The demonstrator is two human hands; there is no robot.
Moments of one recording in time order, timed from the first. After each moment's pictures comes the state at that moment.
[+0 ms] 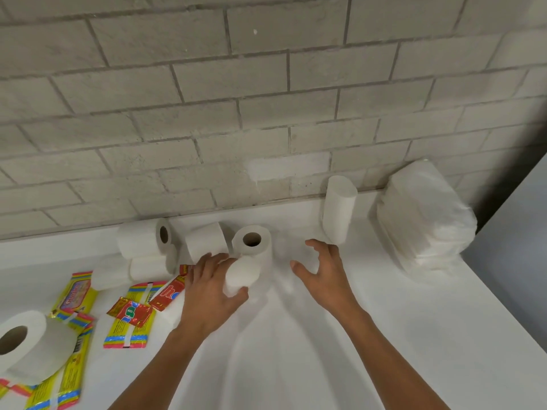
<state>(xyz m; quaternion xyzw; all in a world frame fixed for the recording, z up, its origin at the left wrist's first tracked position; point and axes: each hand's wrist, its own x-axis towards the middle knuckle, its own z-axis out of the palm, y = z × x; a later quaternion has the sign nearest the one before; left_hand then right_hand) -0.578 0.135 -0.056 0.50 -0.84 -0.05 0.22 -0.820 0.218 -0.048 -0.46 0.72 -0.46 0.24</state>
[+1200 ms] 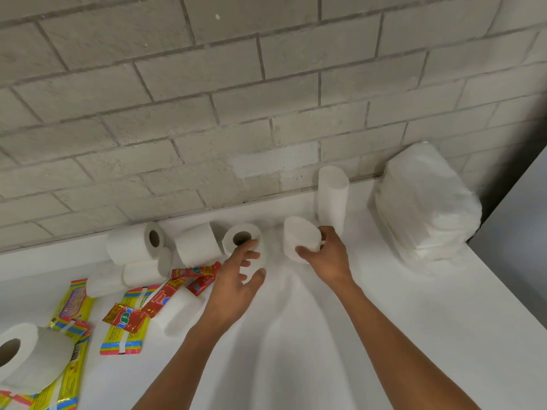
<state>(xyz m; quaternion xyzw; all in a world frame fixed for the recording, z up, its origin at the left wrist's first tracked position) -0.647 0.156 -0.029 0.48 -0.74 -0.37 0.28 -0.871 0.175 -0.069 -0.38 0.75 -0.47 0.26</state>
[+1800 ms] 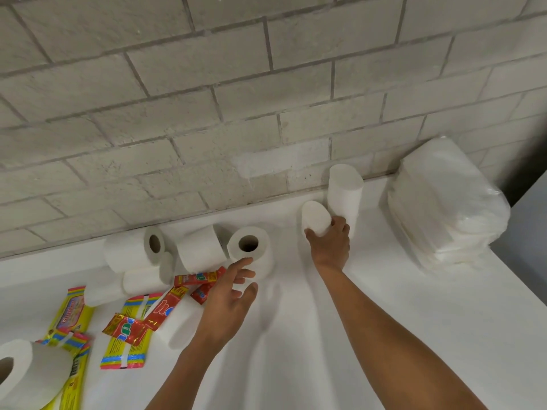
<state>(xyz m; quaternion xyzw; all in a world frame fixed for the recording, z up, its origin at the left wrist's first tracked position) -0.619 0.138 -0.054 0.51 -0.72 -0.37 0.28 -0.863 0.104 -0.096 -0.25 0.84 -0.46 0.14</state>
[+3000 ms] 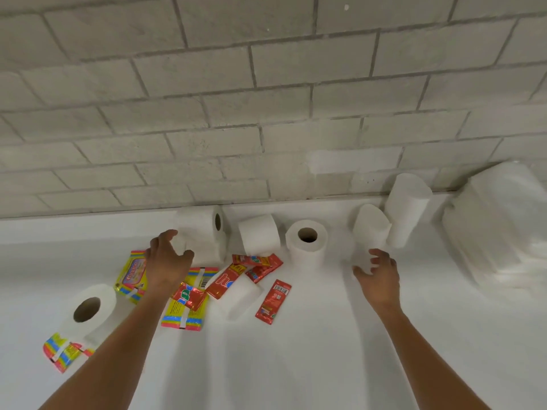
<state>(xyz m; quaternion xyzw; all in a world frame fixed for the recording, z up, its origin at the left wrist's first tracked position) -0.419 0.024 -0.045 0.73 -0.60 -0.18 0.27 -0.821 0.168 -0.115 -0.34 0.80 -0.45 0.20</state>
